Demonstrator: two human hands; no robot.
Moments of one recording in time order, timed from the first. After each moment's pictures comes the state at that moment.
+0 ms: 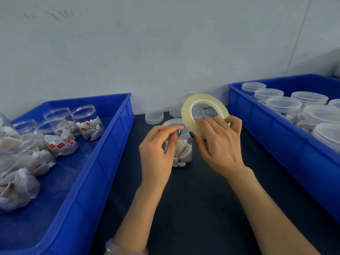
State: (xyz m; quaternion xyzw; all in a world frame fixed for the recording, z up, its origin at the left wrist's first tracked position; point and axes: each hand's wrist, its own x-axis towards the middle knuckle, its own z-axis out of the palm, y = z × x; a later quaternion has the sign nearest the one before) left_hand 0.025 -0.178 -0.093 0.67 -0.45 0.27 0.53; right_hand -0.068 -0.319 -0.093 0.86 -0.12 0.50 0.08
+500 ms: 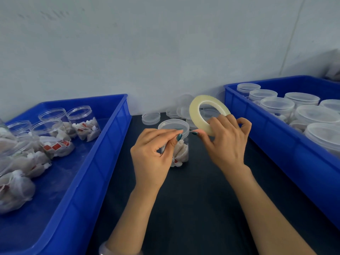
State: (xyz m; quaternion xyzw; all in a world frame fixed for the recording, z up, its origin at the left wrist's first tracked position) left_hand 0.018 -0.170 -0.090 0.64 -0.46 0.34 0.51; right_hand -0.070 -0.335 -0.099 0.81 -0.23 0.53 0.06
